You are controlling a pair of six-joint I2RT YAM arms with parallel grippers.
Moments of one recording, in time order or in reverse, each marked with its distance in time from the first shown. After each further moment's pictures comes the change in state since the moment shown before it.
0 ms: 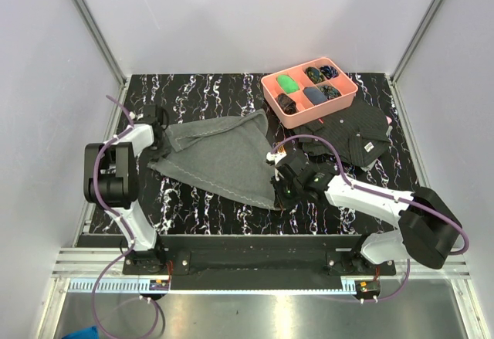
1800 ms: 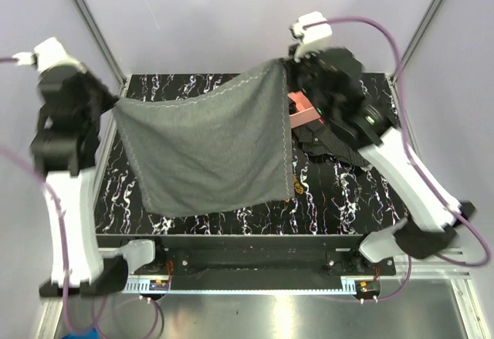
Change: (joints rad) left arm -0.007 -0.687 0.681 -0.422 -0.007 0.084; right arm -0.082 0.060 1.112 -0.098 0.484 -0.440
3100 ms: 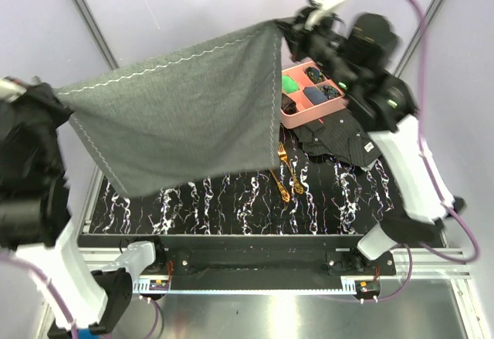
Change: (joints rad) left arm 0.073 -0.076 0.290 -0.058 -0.073 0.093; right arm -0.085 0.158 0.391 -0.013 -0.320 -0.089
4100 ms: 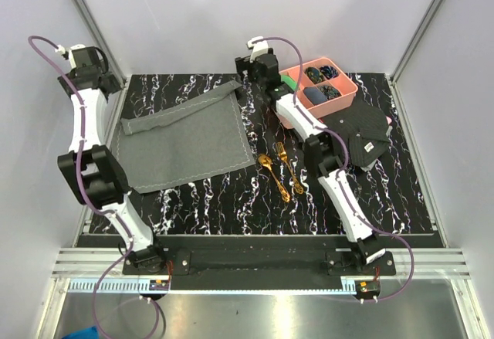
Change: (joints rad) left arm 0.204 0.825 -0.251 0.370 -0.032 0.124; right arm -0.194 1.228 0.425 0.526 0.024 0.135
